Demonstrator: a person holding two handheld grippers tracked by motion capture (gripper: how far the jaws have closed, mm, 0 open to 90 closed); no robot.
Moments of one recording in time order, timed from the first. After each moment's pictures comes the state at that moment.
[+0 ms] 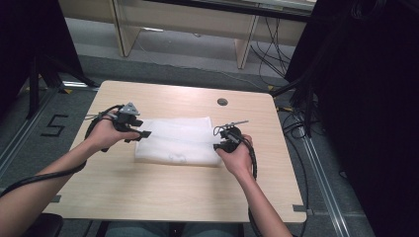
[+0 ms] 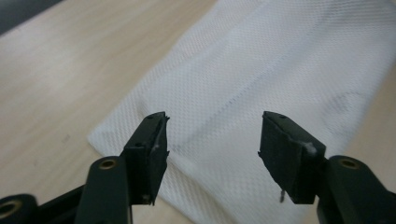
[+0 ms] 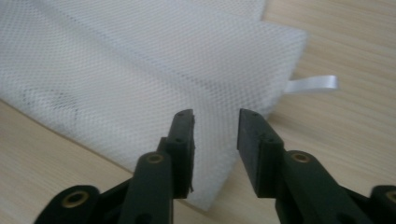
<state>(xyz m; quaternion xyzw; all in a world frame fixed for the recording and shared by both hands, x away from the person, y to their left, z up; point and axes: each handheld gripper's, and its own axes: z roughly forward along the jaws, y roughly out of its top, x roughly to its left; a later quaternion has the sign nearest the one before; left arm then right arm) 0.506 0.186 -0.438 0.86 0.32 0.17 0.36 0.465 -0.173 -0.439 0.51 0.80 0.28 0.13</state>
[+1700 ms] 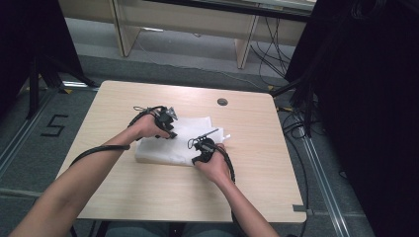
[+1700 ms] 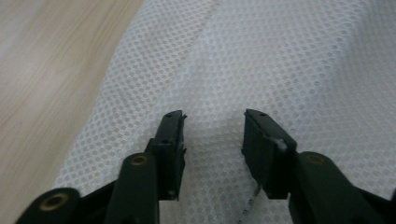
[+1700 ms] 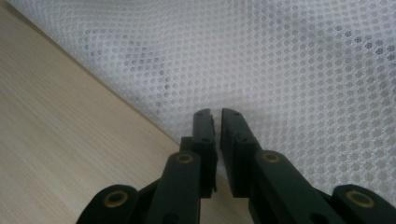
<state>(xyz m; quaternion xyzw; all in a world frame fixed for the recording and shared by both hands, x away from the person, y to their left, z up) 0.573 0.093 -0.493 0.93 0.20 0.11 0.28 0.461 -0.110 -0.487 0.47 0.85 0.24 0.04</state>
